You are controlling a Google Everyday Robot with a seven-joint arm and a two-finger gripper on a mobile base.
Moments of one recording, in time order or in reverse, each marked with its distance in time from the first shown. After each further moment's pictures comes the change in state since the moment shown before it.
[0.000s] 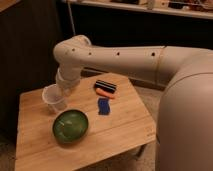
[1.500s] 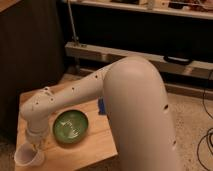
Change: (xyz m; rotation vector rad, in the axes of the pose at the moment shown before) arm 0.183 0.147 0.165 -0.127 0.317 -0.429
